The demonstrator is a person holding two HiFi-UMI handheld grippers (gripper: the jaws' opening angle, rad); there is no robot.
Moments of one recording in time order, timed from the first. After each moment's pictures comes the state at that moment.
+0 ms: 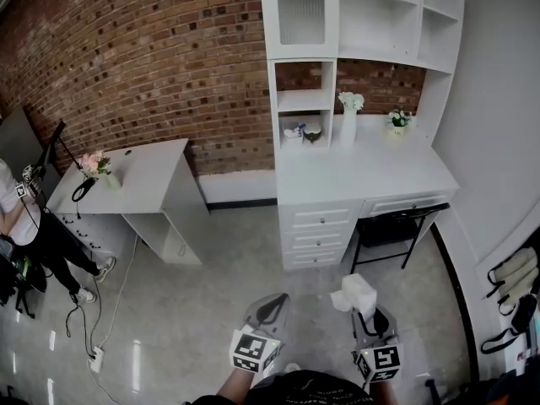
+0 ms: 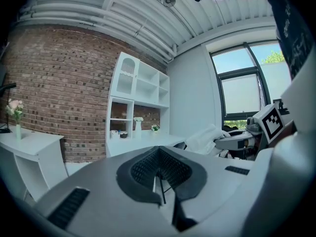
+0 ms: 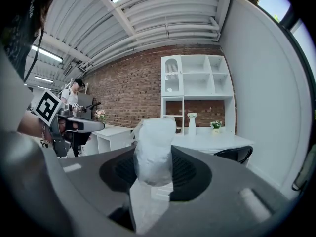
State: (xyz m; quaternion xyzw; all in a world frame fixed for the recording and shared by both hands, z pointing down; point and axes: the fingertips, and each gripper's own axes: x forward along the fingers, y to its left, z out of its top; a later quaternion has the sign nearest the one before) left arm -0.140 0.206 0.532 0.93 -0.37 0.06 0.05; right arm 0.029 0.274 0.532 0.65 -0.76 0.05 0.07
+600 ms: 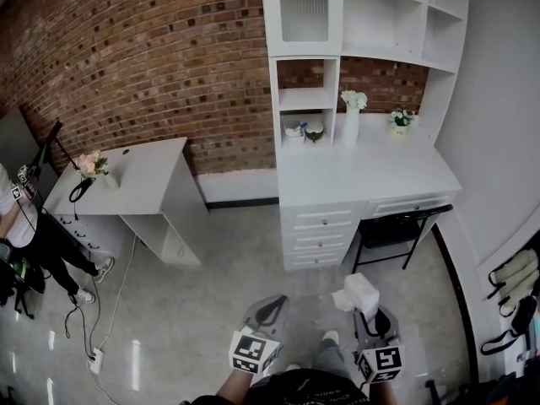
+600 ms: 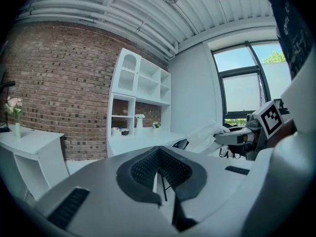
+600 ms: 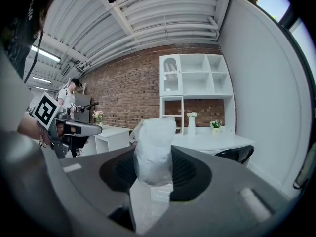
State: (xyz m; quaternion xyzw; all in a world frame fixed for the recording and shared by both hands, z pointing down) left arm -0.147 0.184 0.541 0.93 -0.37 0.07 0.06; right arm 0.030 0.254 0.538 0.65 -0.75 0.05 0.07
